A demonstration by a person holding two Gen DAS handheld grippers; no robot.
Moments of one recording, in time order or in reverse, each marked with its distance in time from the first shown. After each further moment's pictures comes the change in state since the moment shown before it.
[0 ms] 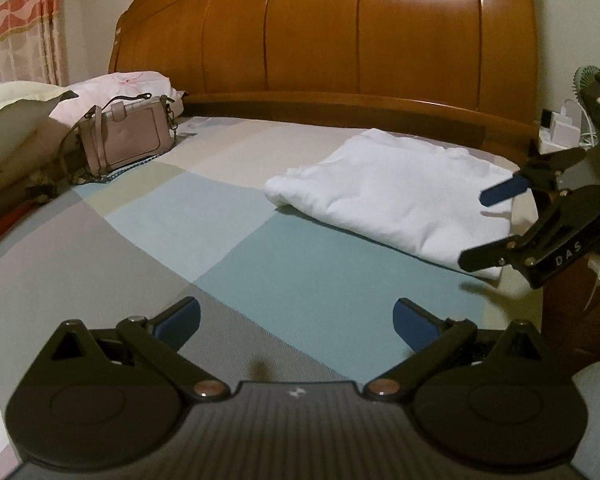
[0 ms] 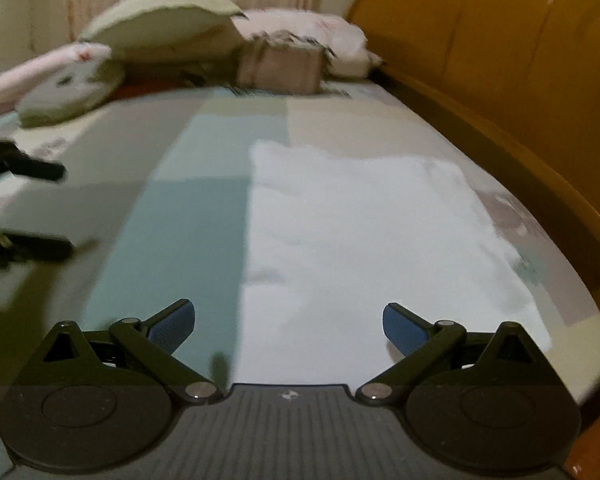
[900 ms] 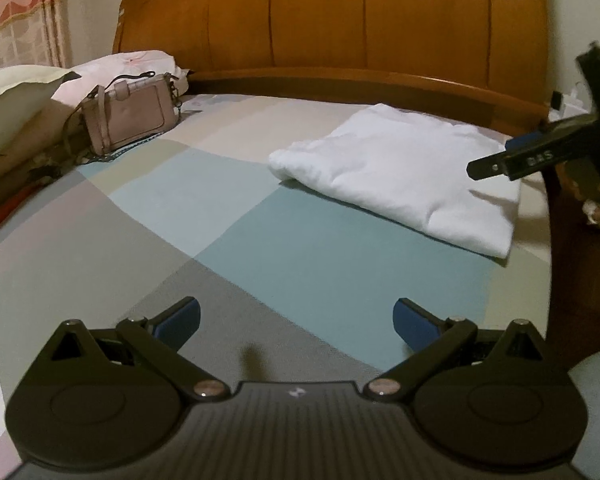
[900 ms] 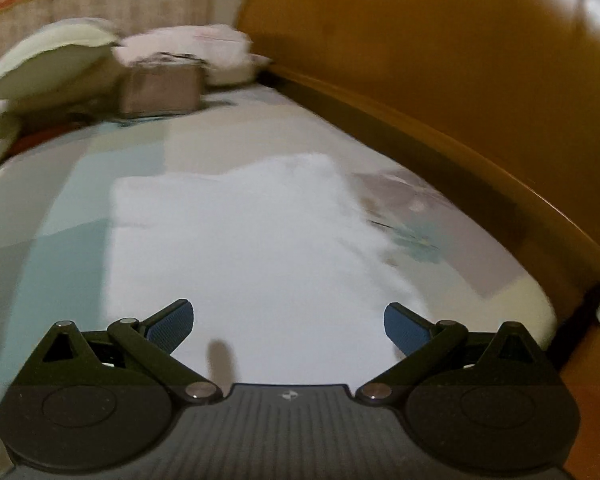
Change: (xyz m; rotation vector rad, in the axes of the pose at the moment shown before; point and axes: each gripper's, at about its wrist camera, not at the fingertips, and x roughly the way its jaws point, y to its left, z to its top) left arm 0.008 -0.004 -0.004 0.008 0.067 0.025; right arm 0.008 -0.050 0.000 0.178 -0.020 -0.199
